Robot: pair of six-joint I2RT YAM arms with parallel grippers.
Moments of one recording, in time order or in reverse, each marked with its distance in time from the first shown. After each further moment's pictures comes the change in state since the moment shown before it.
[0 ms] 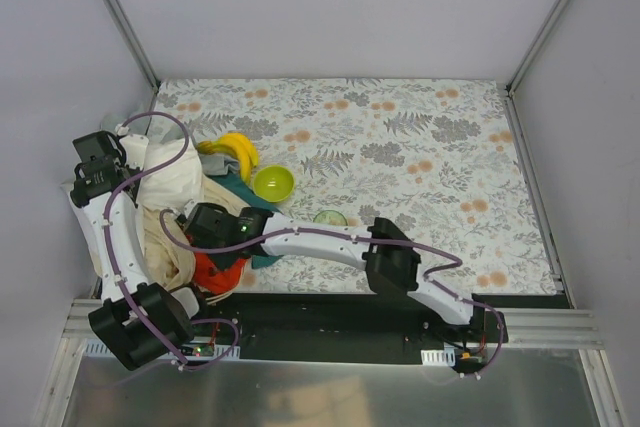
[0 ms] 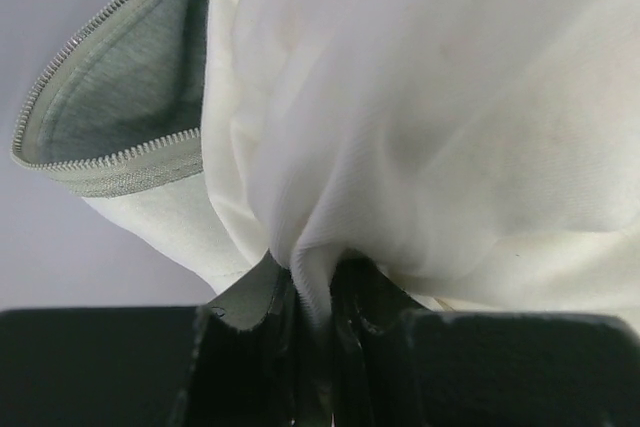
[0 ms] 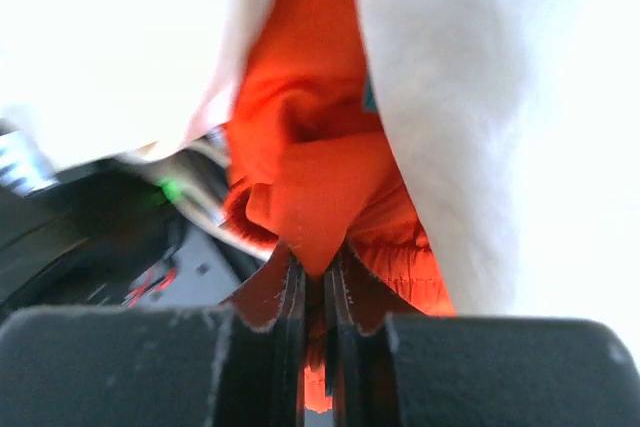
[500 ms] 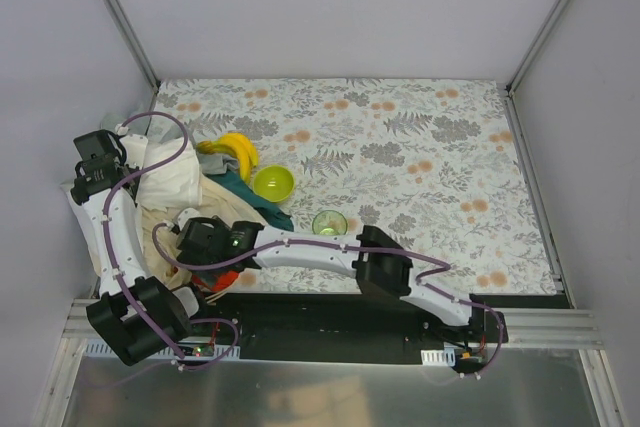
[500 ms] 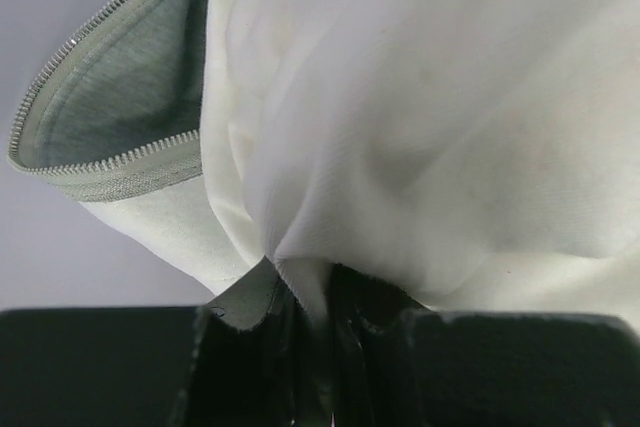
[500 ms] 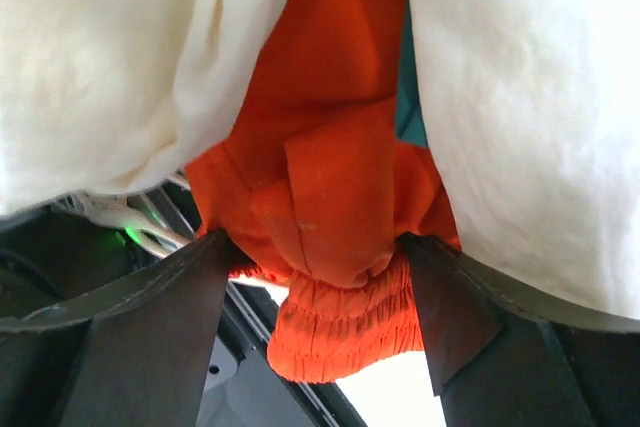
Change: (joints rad) left arm 0.000 0.026 0.000 0.011 -0.020 0.000; right arm 0.032 -0.007 -0.027 0.050 0.089 -0.063
